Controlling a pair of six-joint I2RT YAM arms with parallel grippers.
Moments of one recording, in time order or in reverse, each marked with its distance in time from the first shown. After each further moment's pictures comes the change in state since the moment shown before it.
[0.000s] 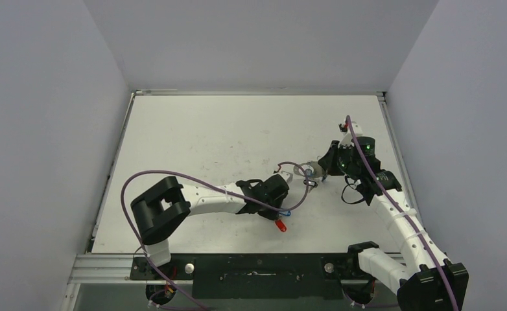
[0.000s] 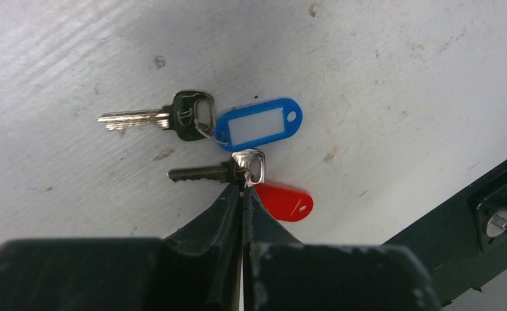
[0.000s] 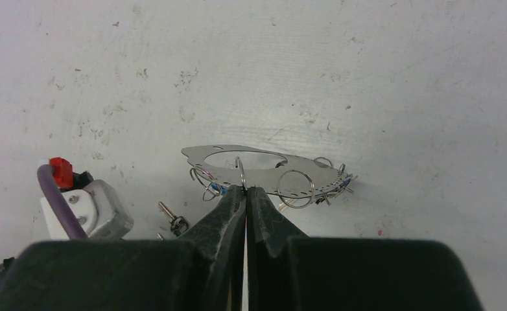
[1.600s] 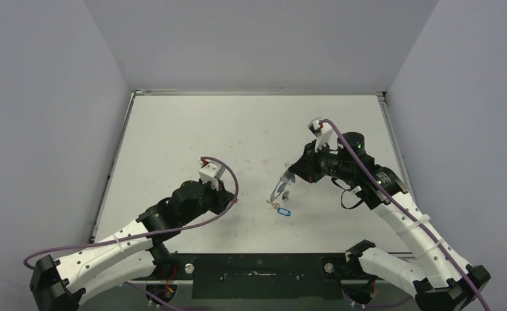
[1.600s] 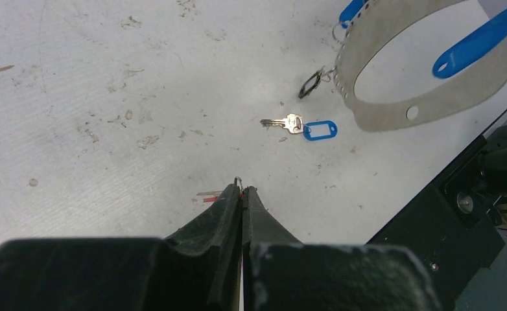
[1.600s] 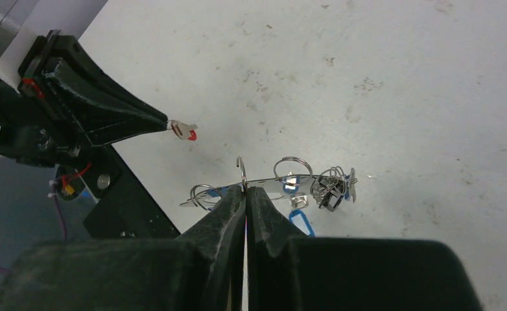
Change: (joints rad) left arm 0.215 -1.023 -0.564 0.125 -0.080 0.229; right arm 0.273 -0.044 0.233 -0.155 -0.211 -0.064
